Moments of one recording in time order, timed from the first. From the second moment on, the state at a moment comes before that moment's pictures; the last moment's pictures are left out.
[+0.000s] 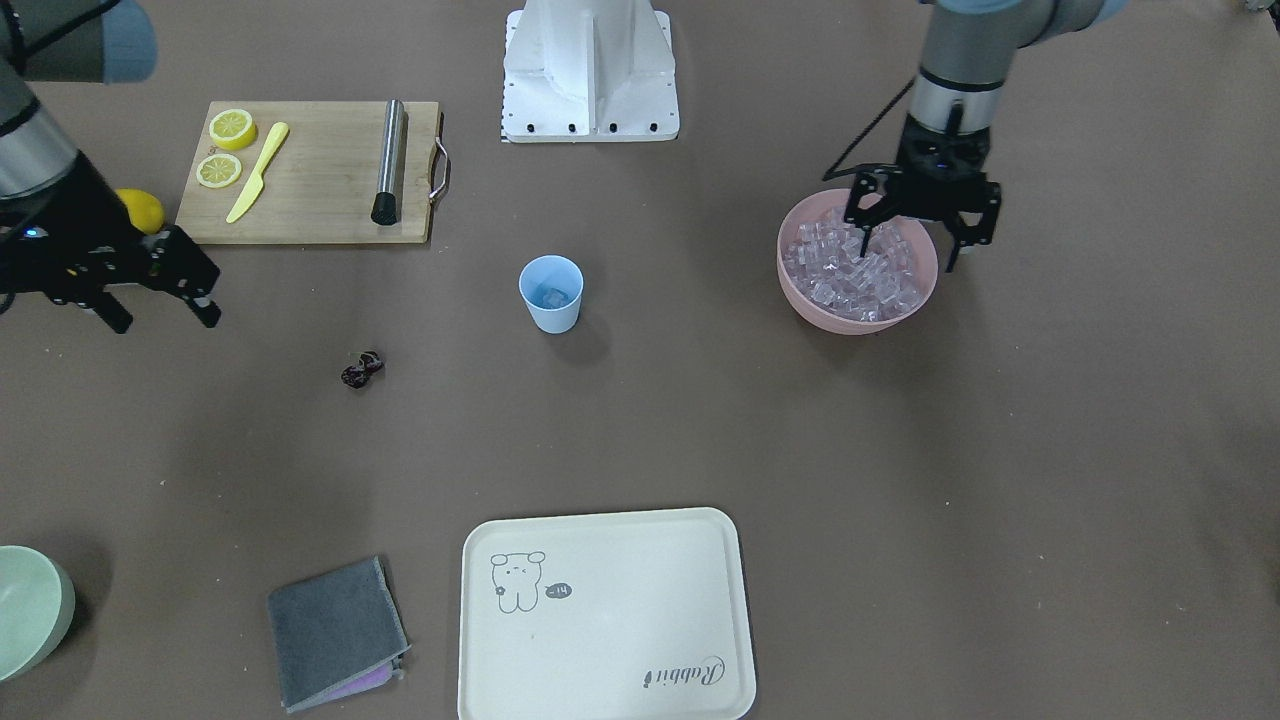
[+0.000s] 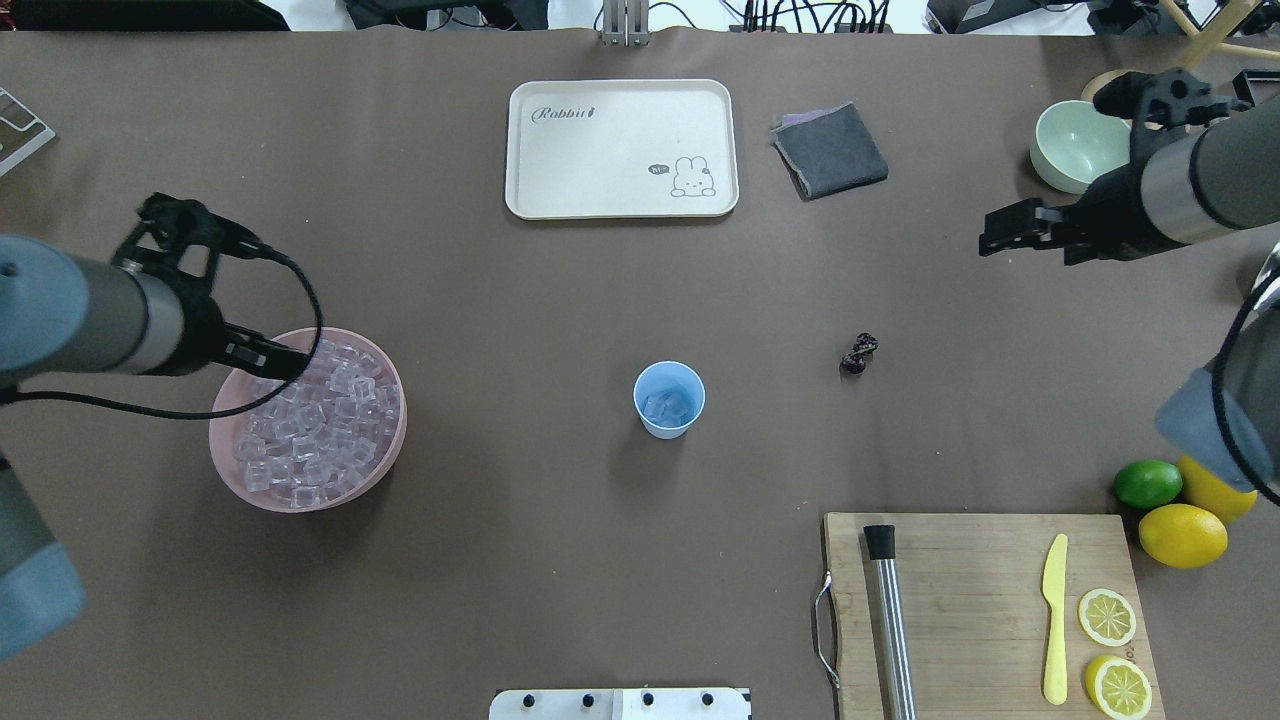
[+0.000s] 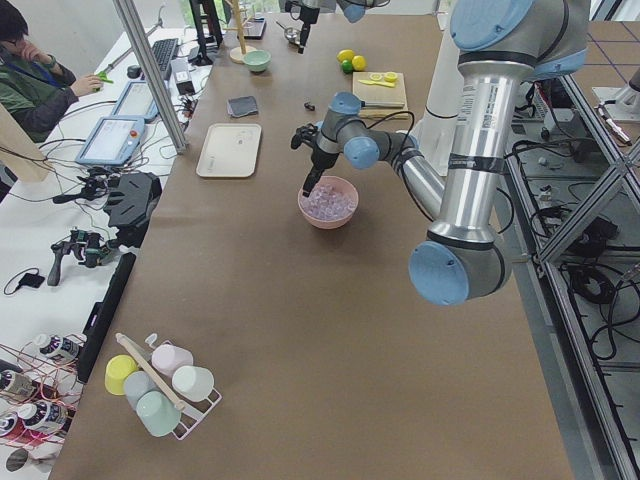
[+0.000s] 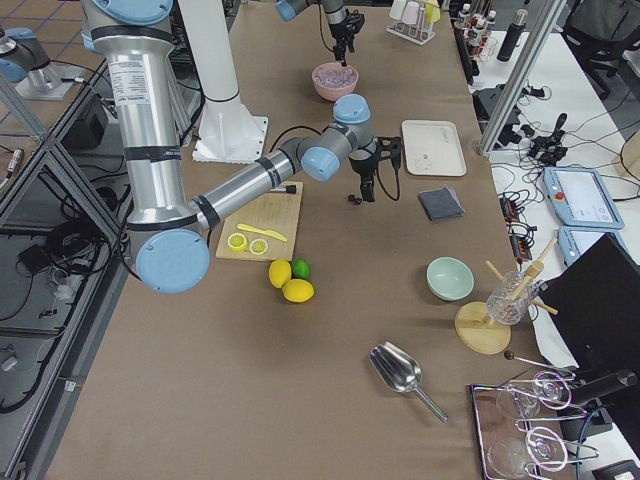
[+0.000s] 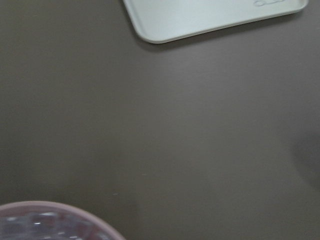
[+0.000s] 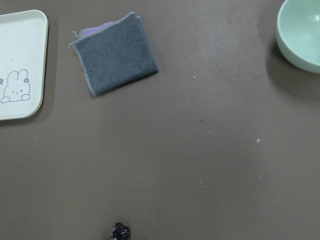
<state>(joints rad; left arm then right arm) -0.74 -1.65 -2.14 -1.66 -1.77 -0.64 0.91 -1.41 1.98 -1.28 2.01 1.05</state>
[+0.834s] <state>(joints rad) -1.24 -1.40 -1.89 -1.67 -2.33 -0.20 0.64 -1.26 1.93 -1.49 1.76 1.16</state>
